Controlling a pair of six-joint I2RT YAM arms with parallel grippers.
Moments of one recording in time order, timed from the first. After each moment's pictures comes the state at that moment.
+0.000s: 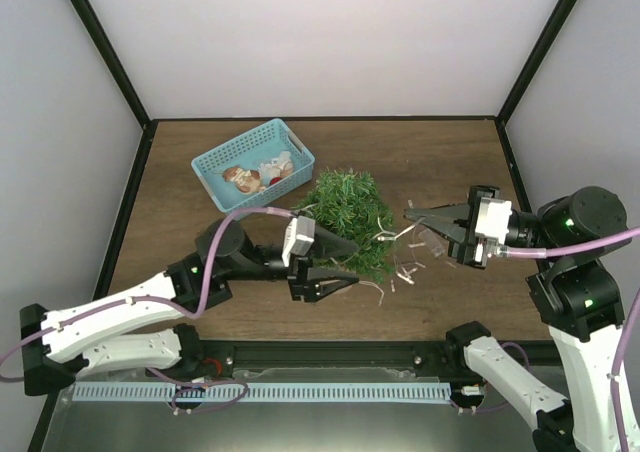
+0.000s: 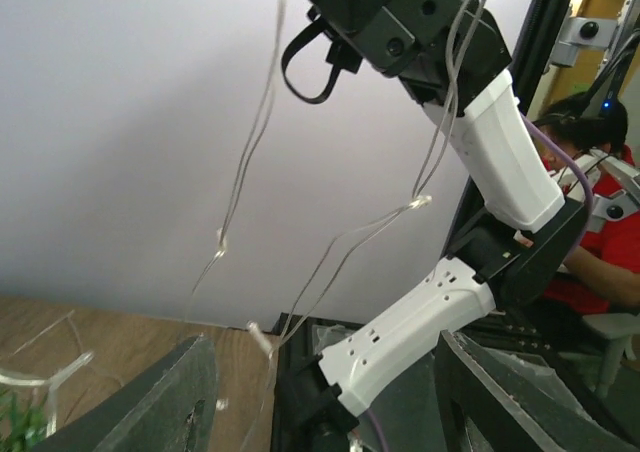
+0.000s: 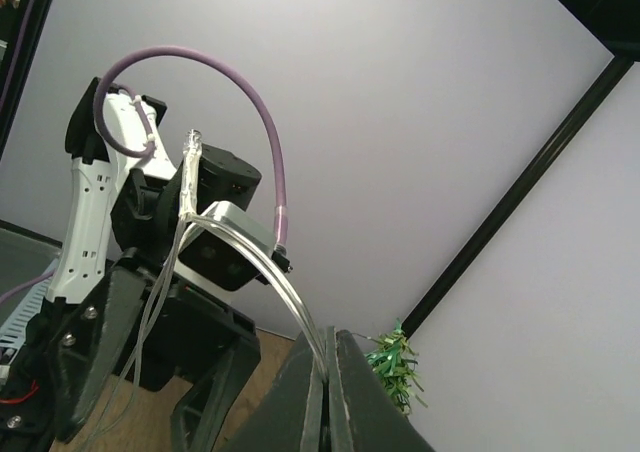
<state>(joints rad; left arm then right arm) -1.13 0.96 0.89 0.18 0.47 -0.27 0.35 0.74 1.40 -0.46 -1.06 -0.40</state>
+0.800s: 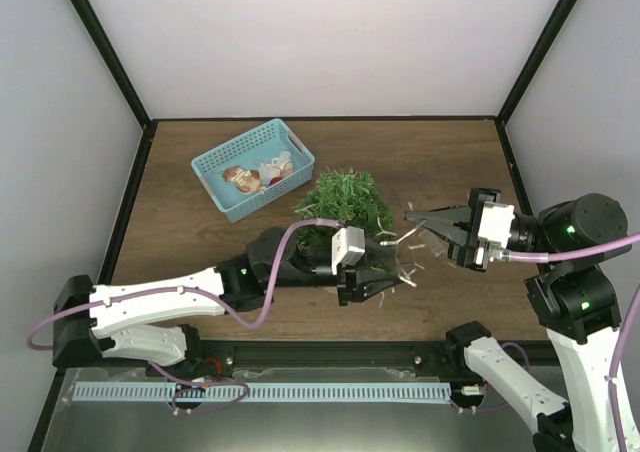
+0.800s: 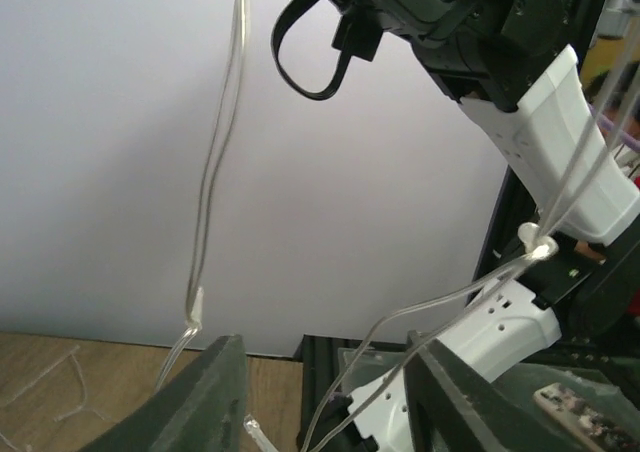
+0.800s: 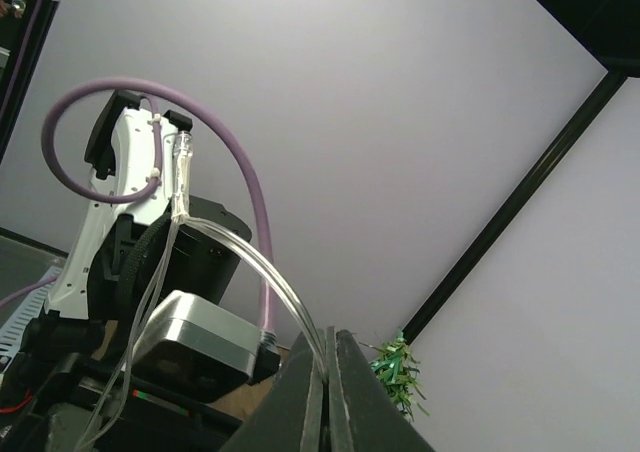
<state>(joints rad) -1.27 1.24 0.98 0.39 0.31 -0.20 0.35 0.72 1.35 -0.37 -1.06 -0.36</state>
